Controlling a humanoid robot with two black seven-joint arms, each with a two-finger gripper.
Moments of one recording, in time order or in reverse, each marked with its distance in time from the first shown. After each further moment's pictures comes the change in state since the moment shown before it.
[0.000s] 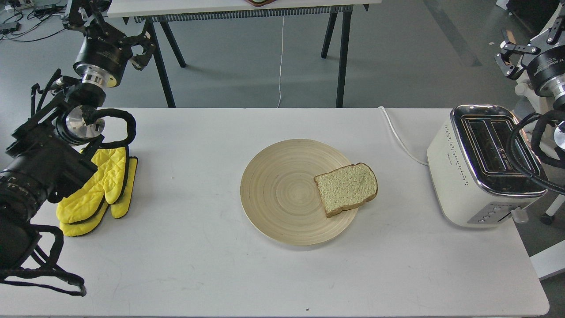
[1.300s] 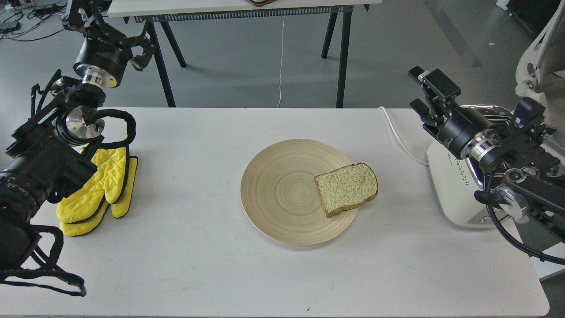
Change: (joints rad) left arm 0.002 0.000 0.002 0.000 0.000 0.000 0.001; right arm -0.144 -0.153 -0.518 0.678 -0.633 -0.526 0.008
